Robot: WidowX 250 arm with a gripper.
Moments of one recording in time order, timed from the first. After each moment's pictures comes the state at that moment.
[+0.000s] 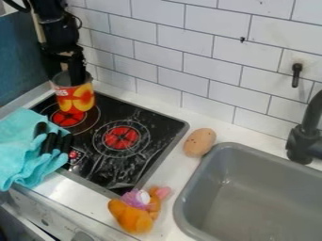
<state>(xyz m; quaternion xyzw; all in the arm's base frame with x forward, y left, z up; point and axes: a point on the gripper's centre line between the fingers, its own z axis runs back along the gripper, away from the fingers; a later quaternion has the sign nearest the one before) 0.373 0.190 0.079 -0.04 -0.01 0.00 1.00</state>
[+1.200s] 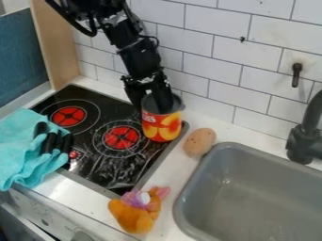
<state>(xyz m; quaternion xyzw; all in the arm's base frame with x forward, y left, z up) 0.382 0.004 0.067 -0.24 -0.01 -0.12 0.96</state>
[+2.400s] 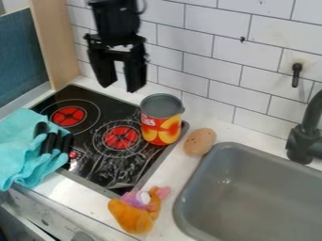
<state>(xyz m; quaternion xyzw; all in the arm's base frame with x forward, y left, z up) 0.306 0.009 0.149 -0.08 -0.01 -0.10 0.99</state>
